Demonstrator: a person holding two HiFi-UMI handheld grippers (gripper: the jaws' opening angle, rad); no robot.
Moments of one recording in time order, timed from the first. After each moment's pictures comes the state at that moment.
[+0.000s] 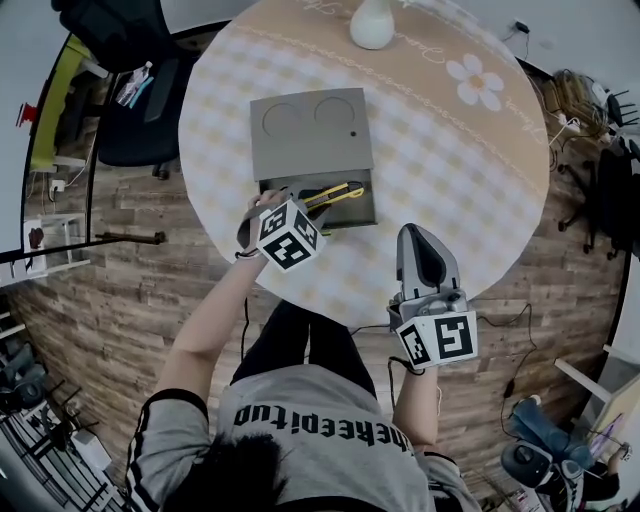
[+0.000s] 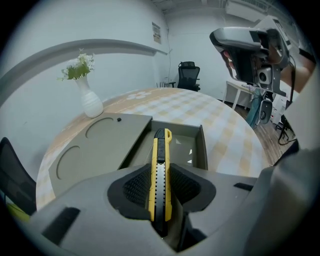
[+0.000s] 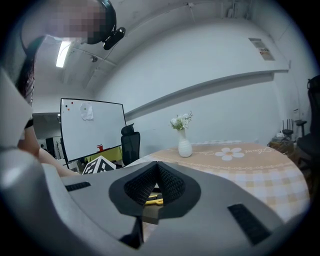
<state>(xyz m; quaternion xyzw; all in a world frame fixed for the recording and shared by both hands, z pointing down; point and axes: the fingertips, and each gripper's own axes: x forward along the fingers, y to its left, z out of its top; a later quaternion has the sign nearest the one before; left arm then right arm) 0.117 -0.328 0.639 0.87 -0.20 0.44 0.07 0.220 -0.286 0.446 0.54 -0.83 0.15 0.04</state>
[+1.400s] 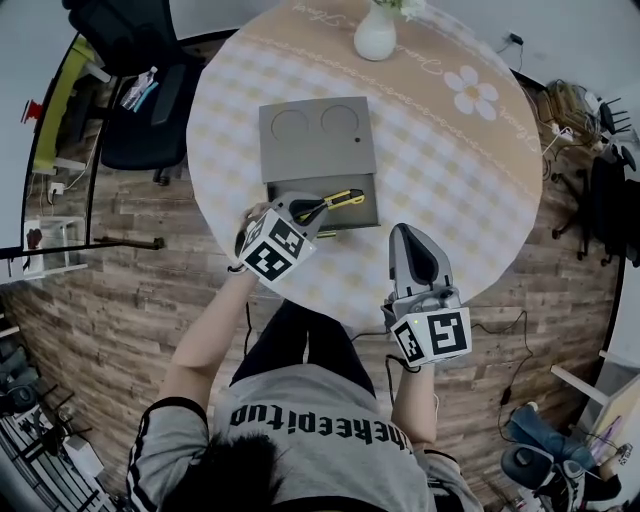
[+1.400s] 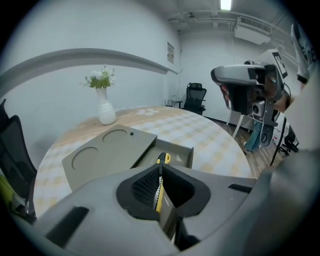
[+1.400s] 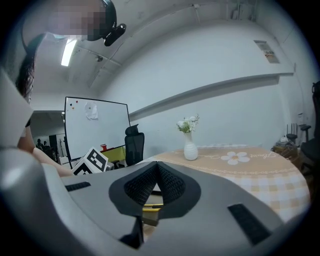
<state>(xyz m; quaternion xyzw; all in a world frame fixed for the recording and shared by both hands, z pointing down) 0.100 -0.318 0.585 0.90 -0.24 0.35 0.11 0.195 -0.280 0.433 0.52 -0.84 0.13 0.04</state>
